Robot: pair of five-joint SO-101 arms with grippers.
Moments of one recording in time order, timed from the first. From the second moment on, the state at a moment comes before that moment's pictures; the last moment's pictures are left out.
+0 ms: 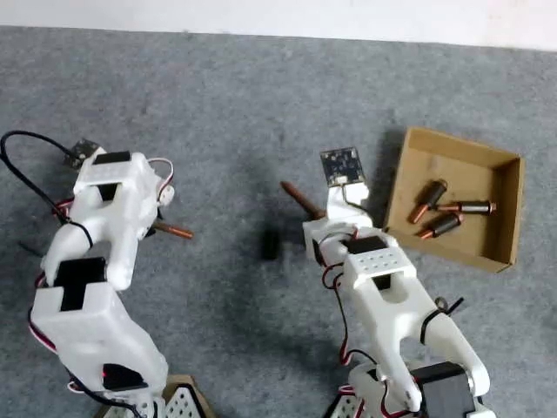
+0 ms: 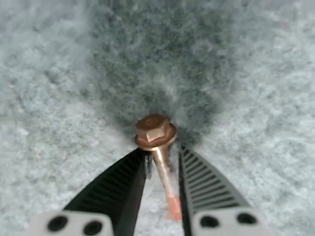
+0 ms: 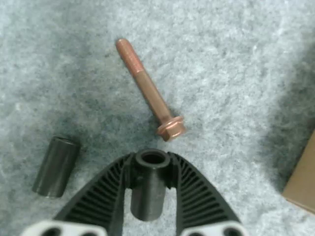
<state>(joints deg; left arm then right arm) -16.4 18.0 18.0 59.1 56.8 -18.5 -20.5 58.4 24.0 0.2</state>
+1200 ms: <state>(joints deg) -5.7 -43.8 68.1 33.4 43.9 -26.9 -38.6 80.4 4.0 10.2</state>
